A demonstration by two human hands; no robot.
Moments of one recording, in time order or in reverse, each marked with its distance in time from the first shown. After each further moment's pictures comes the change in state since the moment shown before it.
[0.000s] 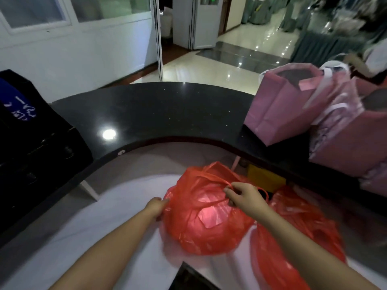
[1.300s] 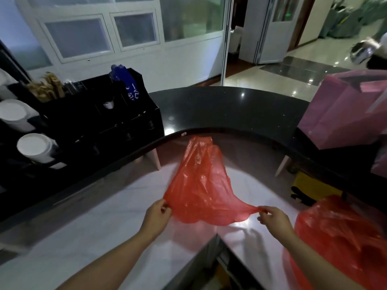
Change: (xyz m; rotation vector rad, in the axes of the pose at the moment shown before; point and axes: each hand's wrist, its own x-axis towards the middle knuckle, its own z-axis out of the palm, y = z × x) left_hand -0.195 -0.134 -0.054 0.101 0.508 0.391; right_hand -0.063 0.077 0.062 0.045 -0.050 0.075
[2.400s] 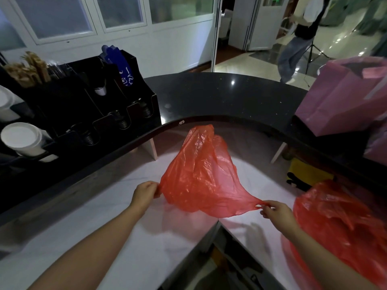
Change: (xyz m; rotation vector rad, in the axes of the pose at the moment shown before) left_hand 0.056 -0.028 -0.037 -0.363 -0.014 -0.254; right_hand -0.017 0.015 0.014 0.004 0.029 0.096
